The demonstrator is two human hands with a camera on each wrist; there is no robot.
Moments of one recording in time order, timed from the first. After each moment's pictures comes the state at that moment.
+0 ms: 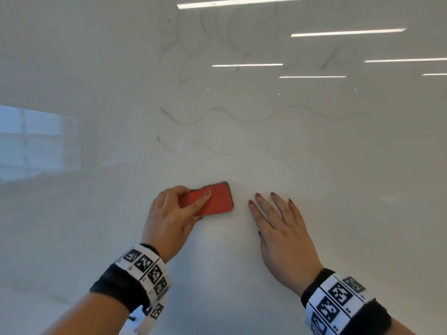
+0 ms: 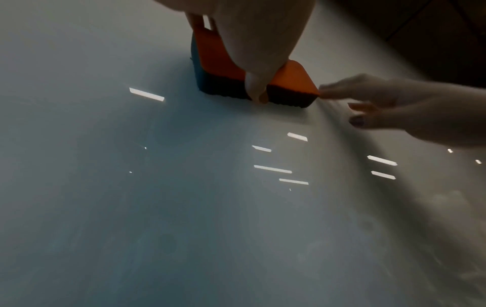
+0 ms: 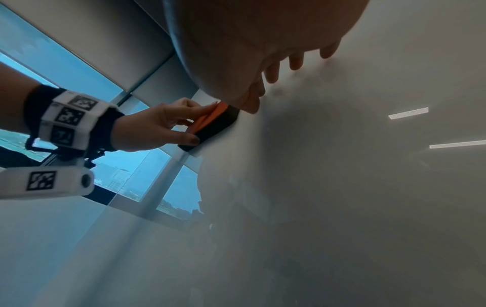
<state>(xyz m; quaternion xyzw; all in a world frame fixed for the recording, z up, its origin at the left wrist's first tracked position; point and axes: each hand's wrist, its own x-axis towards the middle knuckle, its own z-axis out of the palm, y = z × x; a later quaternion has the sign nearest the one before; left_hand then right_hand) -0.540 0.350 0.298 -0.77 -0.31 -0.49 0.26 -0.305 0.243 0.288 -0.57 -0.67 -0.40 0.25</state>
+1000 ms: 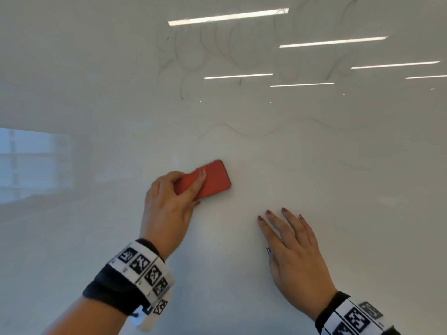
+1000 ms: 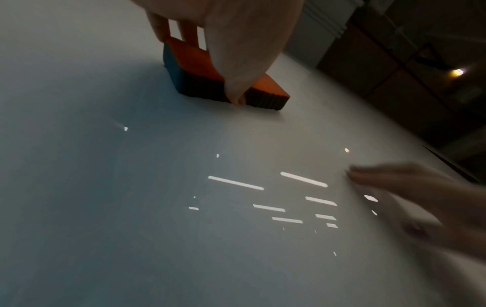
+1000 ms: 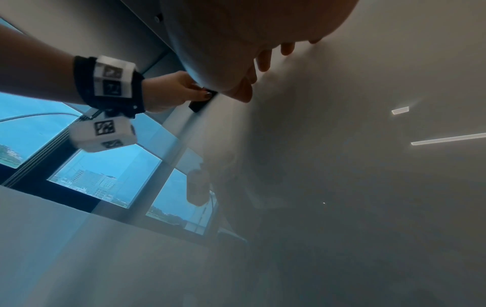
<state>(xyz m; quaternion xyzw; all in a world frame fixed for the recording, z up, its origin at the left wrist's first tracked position) -0.549 0.364 0.354 -0.74 -0.29 -0.53 0.28 -0.310 0.251 0.279 -0.57 -0.64 -0.41 0.30</state>
